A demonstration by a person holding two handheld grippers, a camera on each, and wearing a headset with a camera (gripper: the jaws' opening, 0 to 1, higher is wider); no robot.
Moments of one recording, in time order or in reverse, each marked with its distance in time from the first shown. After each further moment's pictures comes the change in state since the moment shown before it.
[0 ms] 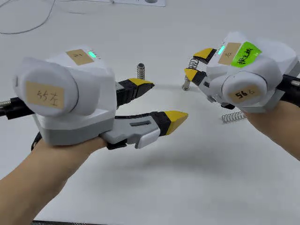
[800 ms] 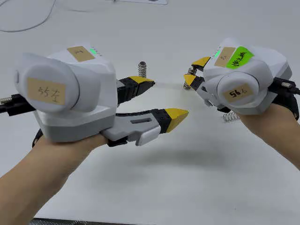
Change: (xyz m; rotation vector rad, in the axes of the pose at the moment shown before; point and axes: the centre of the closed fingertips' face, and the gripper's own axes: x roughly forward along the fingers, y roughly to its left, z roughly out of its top) left arm 0.000 0.002 0.000 0.003 0.001 0.006; right arm 0.008 0.008 -0.013 0.072 0.036 0.022
